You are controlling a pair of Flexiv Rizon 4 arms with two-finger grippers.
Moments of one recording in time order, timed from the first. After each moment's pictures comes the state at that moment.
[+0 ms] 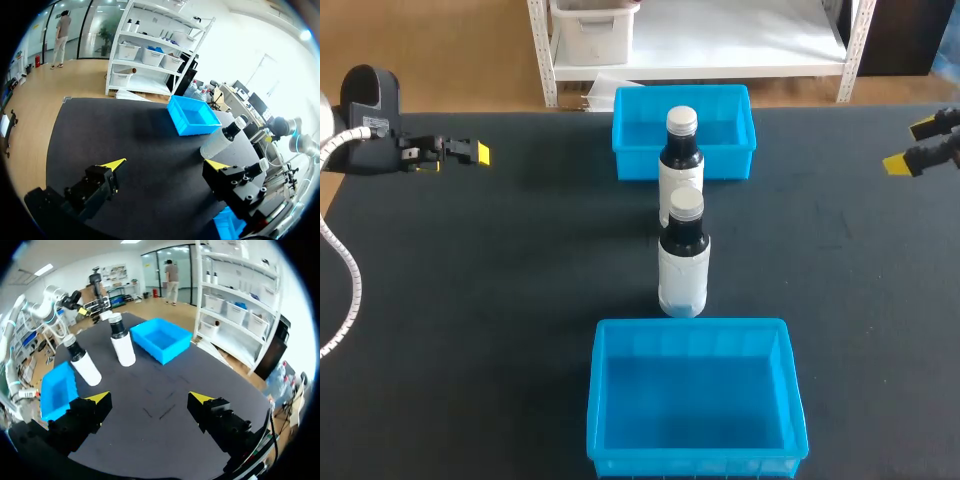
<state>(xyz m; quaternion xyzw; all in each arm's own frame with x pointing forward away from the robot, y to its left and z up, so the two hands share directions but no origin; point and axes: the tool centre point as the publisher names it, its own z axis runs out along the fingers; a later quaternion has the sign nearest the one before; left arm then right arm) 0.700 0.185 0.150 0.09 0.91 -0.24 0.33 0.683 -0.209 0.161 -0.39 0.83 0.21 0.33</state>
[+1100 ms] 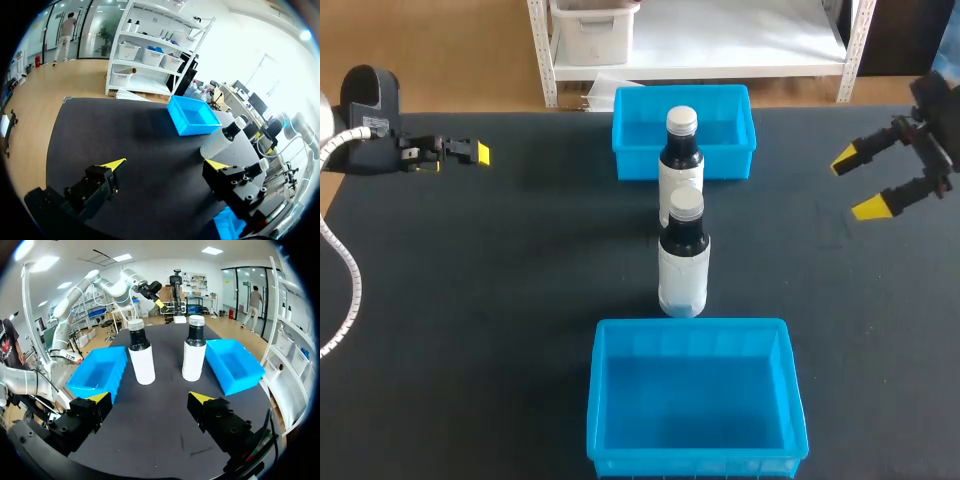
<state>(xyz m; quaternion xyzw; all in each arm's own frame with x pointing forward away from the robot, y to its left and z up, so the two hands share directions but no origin) 0.700 0.185 0.150 0.09 0.91 -0.24 0.33 0.639 -0.134 0.137 -0.60 0.64 0.38 0.29</state>
